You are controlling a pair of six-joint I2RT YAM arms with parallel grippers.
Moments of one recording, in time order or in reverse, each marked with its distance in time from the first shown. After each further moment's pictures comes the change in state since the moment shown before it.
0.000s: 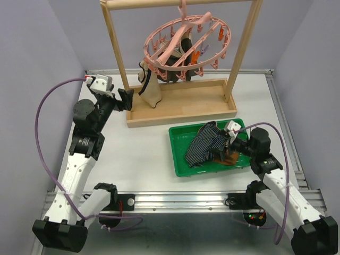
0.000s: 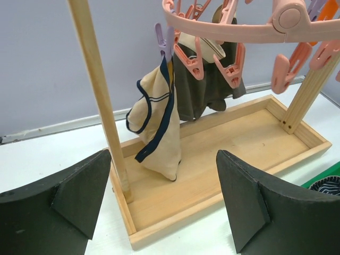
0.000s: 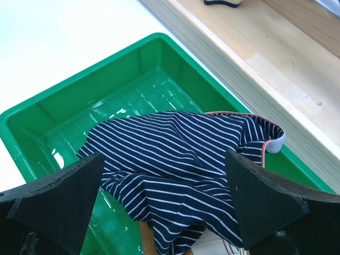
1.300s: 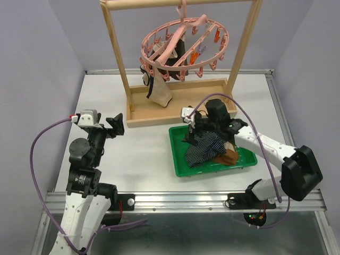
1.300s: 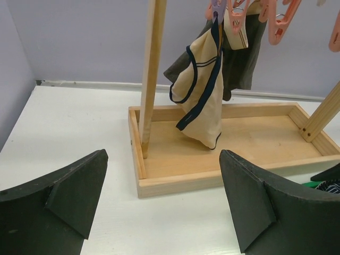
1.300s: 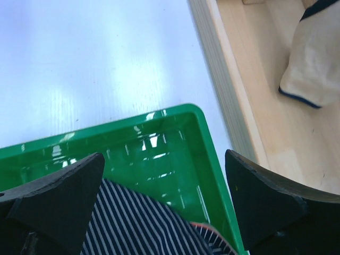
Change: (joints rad) left arm 0.000 -0.465 -0.309 -0.150 -0.238 -0.103; right arm 0.337 0.673 0.574 -0.179 0.087 -0.284
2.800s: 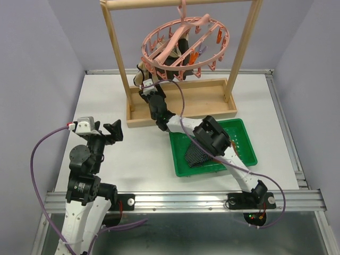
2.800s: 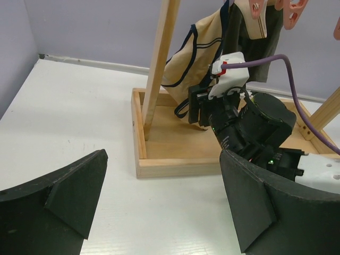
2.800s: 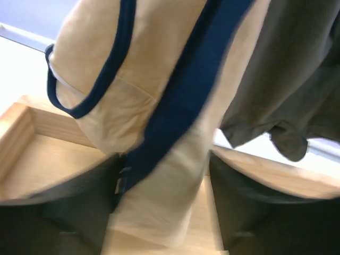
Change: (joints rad) left arm 0.000 -0.117 -0.050 -0.106 -0.049 -0.074; right arm 0.261 1.210 1.027 0.864 1.321 0.227
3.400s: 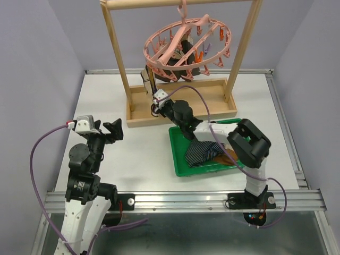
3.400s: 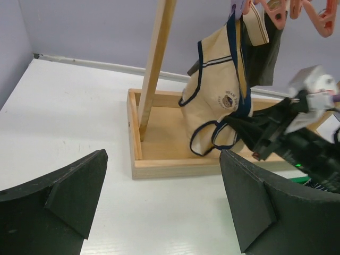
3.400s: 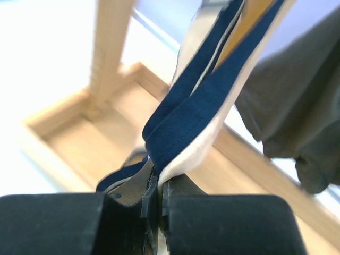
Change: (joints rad) left arm 0.000 0.013 0.017 -0.005 0.009 -0.014; right arm -0.015 -0.532 -0.691 0.014 -0.507 -0.014
